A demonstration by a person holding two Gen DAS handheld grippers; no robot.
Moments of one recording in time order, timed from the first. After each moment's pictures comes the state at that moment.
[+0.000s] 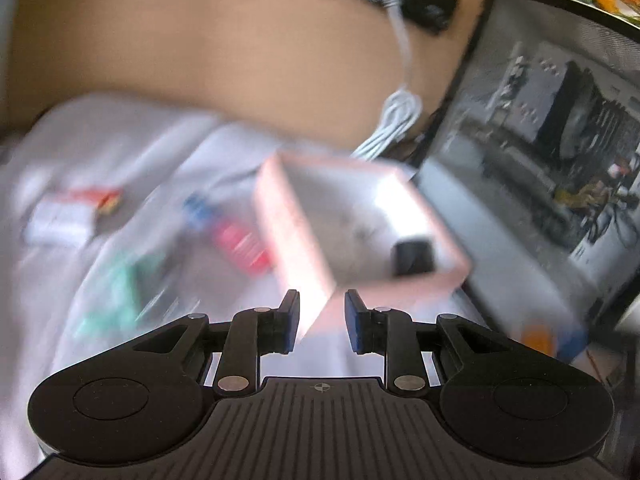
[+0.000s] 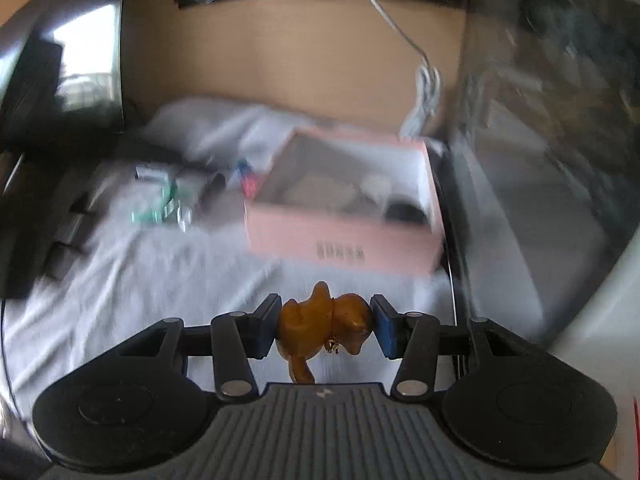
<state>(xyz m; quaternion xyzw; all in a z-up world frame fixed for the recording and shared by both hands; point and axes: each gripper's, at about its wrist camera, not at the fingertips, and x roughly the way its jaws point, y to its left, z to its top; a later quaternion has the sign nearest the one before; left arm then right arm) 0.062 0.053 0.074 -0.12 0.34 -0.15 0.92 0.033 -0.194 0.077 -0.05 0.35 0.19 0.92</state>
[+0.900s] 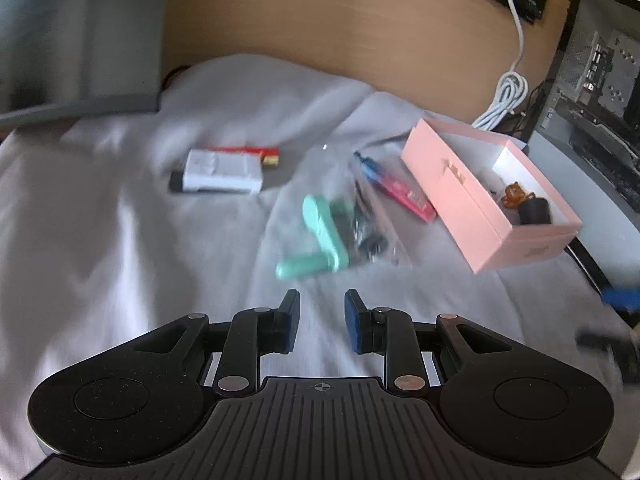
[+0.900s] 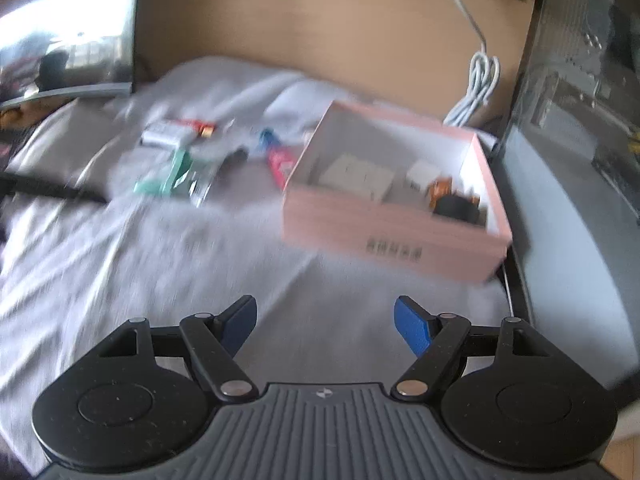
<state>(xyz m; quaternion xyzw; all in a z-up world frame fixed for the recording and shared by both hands) 0.052 0.160 0.040 -0.08 0.37 -0.06 0.92 0.039 -0.132 0.034 -0.10 0.39 0.19 0.90</state>
